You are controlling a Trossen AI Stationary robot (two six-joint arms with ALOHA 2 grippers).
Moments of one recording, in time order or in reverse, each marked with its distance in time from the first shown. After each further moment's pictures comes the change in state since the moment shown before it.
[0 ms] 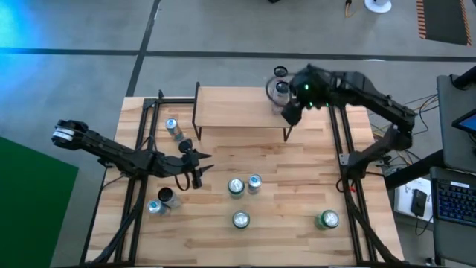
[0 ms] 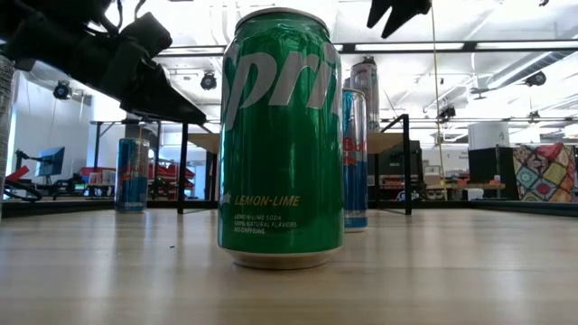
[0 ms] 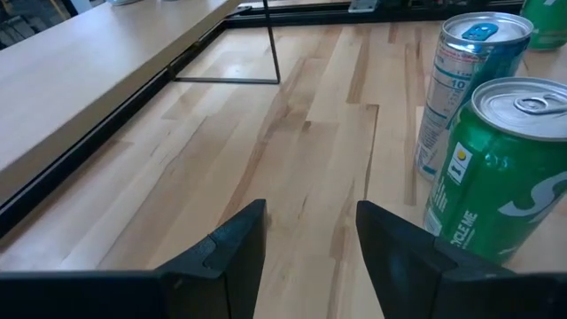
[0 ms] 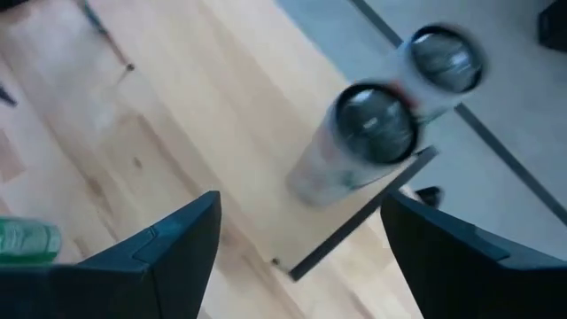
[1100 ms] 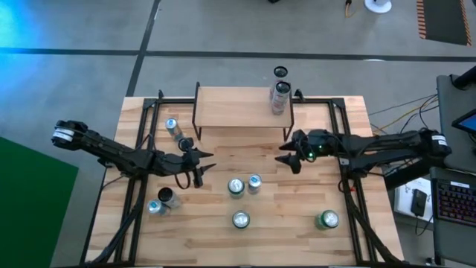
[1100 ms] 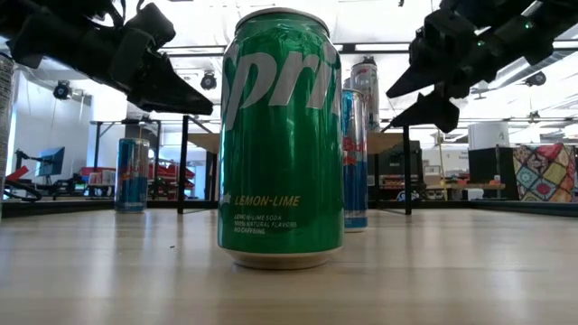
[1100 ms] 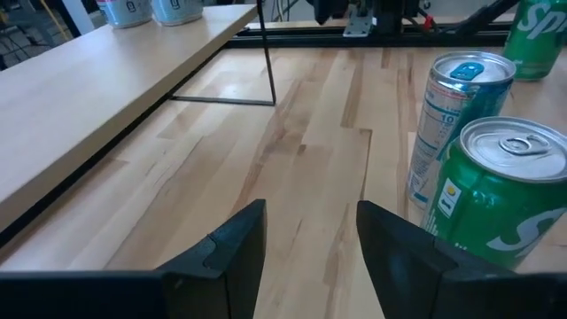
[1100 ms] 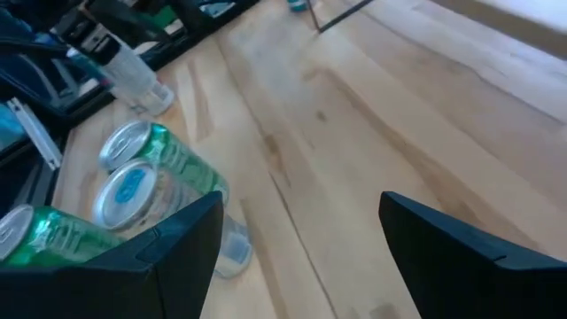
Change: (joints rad) left arm 0.018 0.003 0.015 0.051 0.027 0.019; right arm 0.209 -0.498 -1.402 1.344 -0.303 0.272
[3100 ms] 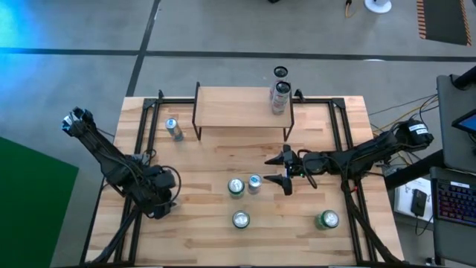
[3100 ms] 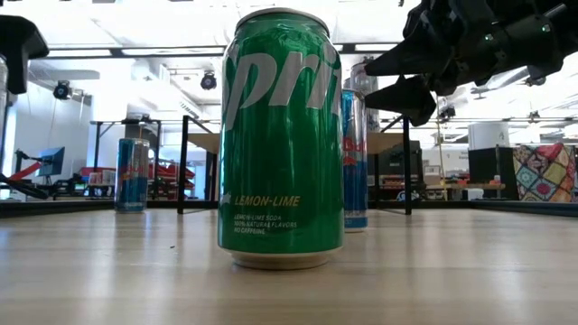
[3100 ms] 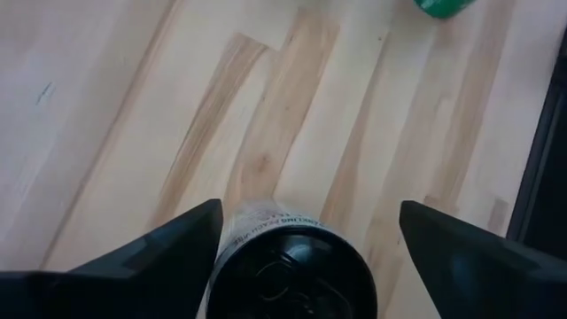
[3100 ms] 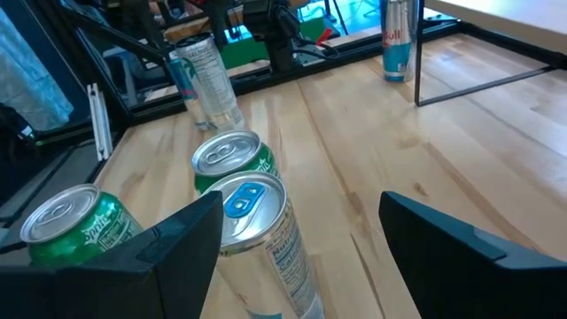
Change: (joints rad) left arm -0.550 -0.028 0.511 -1.345 0.235 -1.041; right arm 0.286 0.298 -0.063 0.596 0.212 -0.179
